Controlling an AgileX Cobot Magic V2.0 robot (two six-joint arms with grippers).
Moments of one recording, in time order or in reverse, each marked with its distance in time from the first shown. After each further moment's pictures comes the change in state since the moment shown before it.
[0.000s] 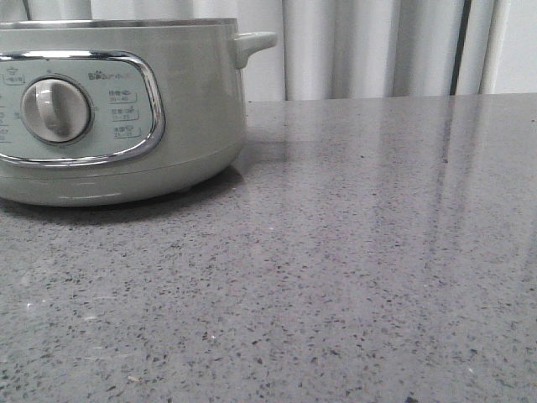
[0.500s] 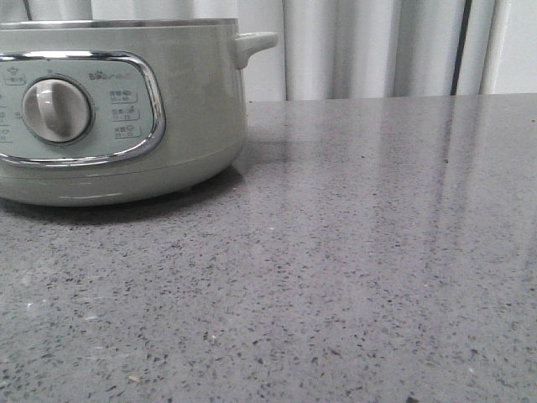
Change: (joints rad) left arm 0.000 -0.036 0.131 0.062 -0.032 -0.001; right arm 0.000 0.000 0.000 0.000 0.000 0.000
